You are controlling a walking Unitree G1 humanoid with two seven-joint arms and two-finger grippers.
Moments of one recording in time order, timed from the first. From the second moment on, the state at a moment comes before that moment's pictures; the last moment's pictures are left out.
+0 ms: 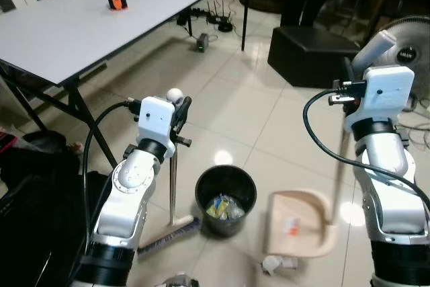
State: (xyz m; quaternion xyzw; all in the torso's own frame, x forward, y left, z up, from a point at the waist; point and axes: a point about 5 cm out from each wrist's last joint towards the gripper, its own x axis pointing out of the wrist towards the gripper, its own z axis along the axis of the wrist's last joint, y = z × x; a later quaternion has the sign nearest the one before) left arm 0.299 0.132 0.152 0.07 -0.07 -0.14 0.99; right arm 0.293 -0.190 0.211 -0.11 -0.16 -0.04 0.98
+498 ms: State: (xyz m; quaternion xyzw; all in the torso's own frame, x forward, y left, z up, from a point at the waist) left arm 0.294 0.136 0.138 0.07 -0.04 -0.13 0.99; right arm 0.282 -0.182 0.187 -0.08 -0.11 -0.02 0.99
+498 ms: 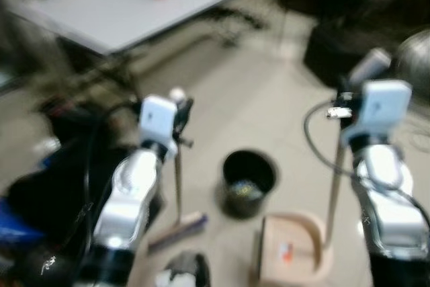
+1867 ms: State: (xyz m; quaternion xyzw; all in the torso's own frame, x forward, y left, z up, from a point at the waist) left arm 0.304 0.115 0.149 0.06 -0.05 -0.16 0.98; right arm 0.271 -0.195 0.169 -0.05 -0.06 -0.06 1.00
